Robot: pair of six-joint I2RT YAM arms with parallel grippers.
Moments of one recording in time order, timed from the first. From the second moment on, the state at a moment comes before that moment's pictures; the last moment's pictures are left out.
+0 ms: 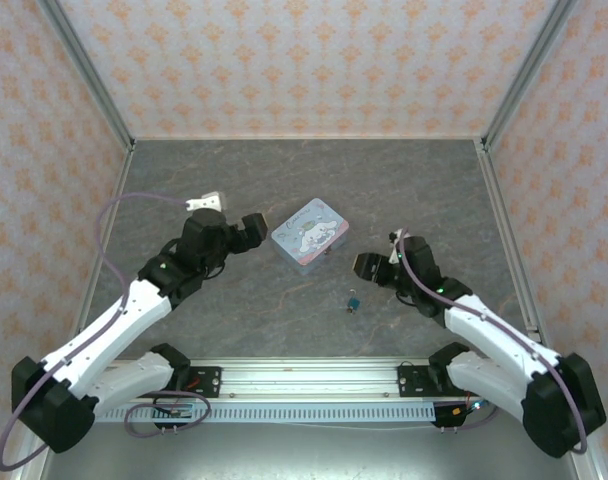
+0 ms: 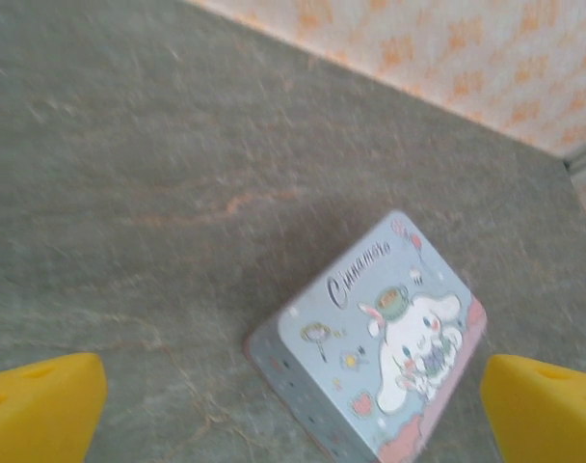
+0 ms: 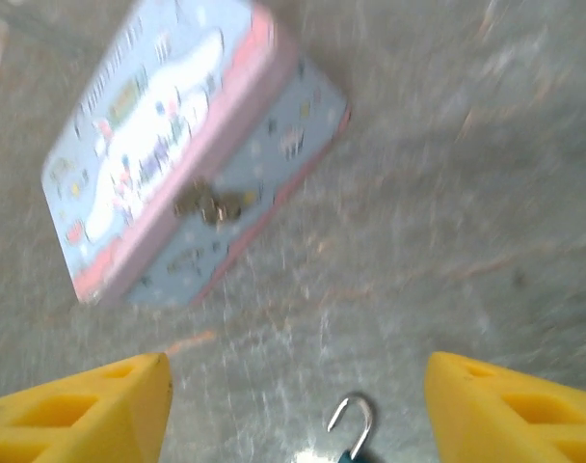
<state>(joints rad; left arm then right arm) -0.50 0.96 0.79 -0.37 -0.25 -0.66 0.48 0.91 0.49 -0.25 -0.10 0.67</state>
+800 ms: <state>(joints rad) -0.34 0.76 0.40 0.01 -0.73 -0.17 0.07 1.11 0.27 0.37 0.23 0.22</state>
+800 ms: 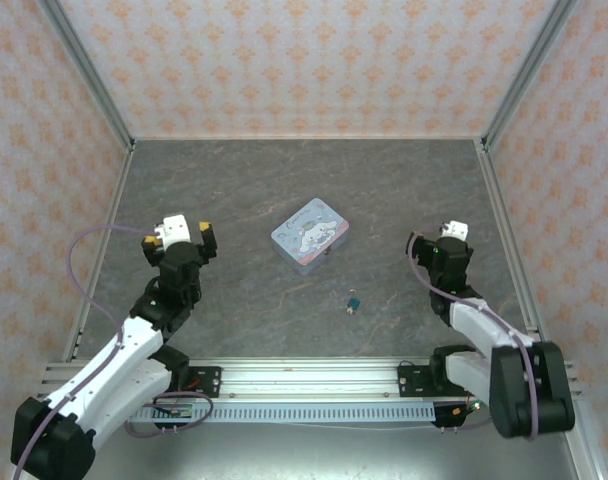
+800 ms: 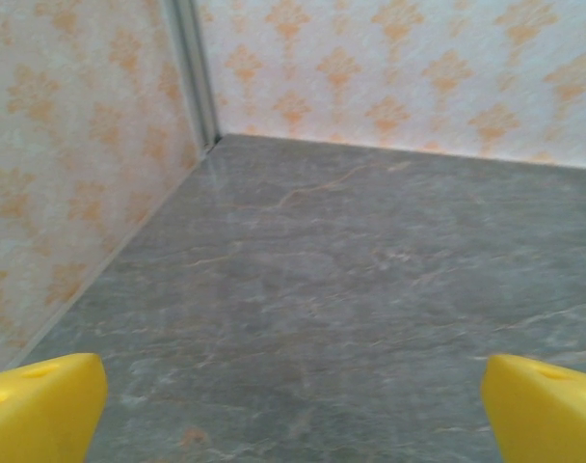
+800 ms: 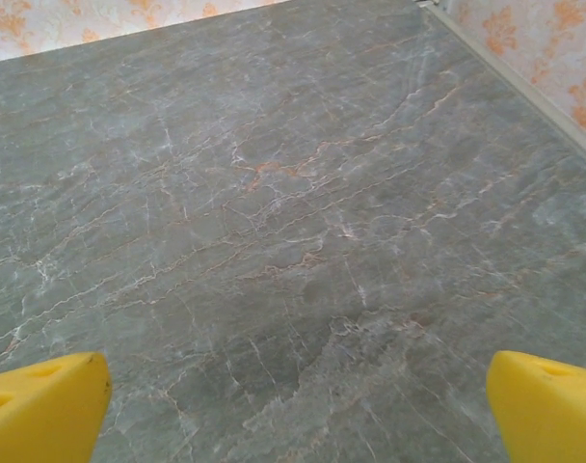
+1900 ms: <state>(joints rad) -0.10 1.39 0.29 0.69 -0.46 -0.10 -0.03 1.52 0.40 0.71 0.04 0.18</state>
